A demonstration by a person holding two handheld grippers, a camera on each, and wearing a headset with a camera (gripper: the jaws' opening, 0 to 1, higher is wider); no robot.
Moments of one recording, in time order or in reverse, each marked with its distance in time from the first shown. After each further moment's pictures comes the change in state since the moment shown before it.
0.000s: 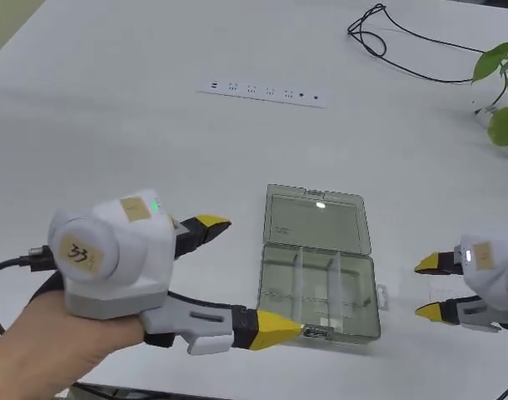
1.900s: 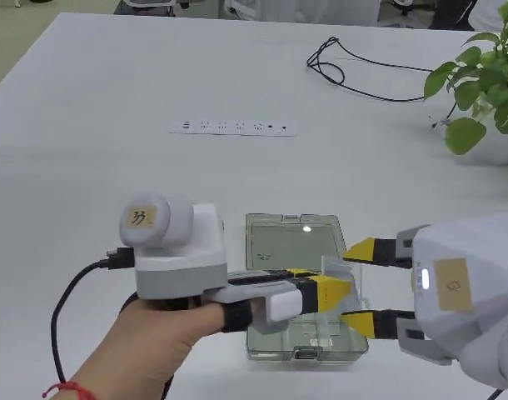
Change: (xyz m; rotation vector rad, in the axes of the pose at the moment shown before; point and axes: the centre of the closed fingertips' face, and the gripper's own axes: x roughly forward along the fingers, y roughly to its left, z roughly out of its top) left arm 0.051 -0.061 0.044 -0.508 -0.044 -0.263; right arm -0.084 0.023 0.155 -0.099 -0.160 -0.221
